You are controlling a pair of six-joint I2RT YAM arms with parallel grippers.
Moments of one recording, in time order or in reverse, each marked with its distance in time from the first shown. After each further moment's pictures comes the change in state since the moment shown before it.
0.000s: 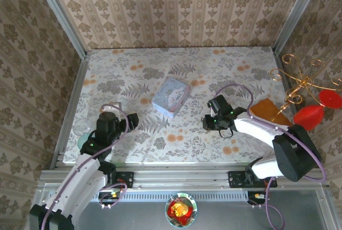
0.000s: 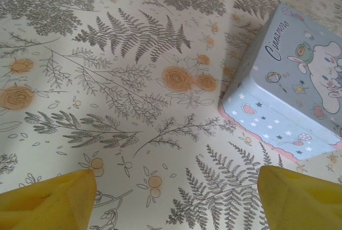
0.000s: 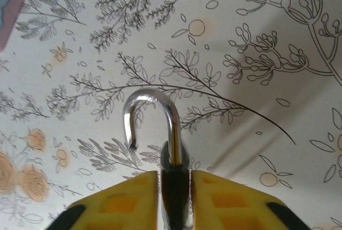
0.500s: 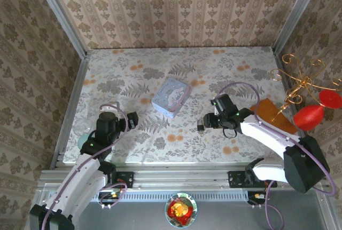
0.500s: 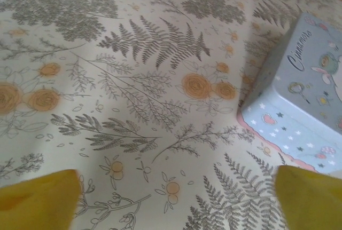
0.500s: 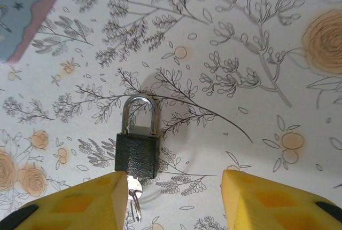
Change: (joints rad) left arm 0.005 0.002 0.000 0.001 -0.079 -0.009; right arm -0.008 -0.140 0.001 -0.056 0.077 -0.059
